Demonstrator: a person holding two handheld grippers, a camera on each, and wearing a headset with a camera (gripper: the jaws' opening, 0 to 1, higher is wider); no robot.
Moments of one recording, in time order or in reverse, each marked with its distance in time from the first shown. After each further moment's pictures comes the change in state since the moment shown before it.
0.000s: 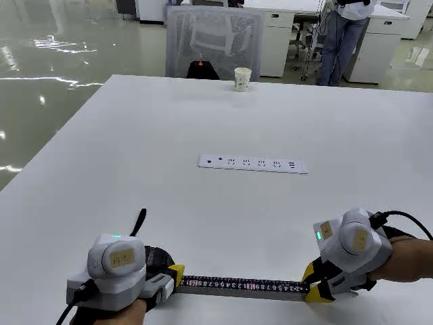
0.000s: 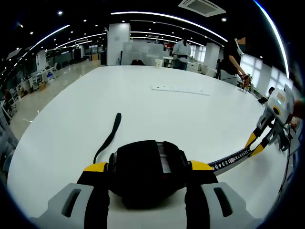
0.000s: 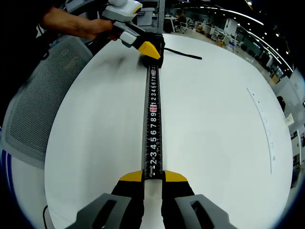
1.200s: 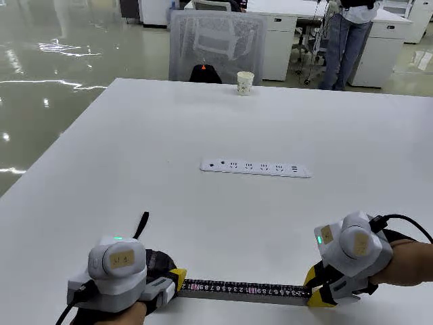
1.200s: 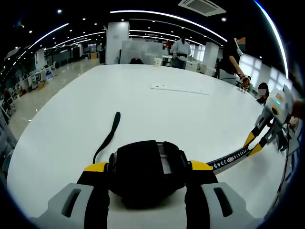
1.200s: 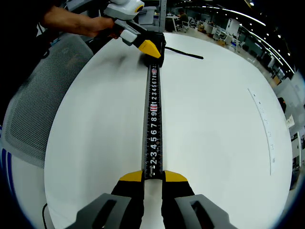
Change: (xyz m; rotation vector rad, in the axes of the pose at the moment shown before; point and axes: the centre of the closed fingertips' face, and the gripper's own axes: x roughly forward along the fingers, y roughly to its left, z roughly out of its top) left arm 0.001 0.000 -0.001 -0.004 0.014 -0.015; right arm 0.000 -0.001 0.001 -0.013 0.015 0.005
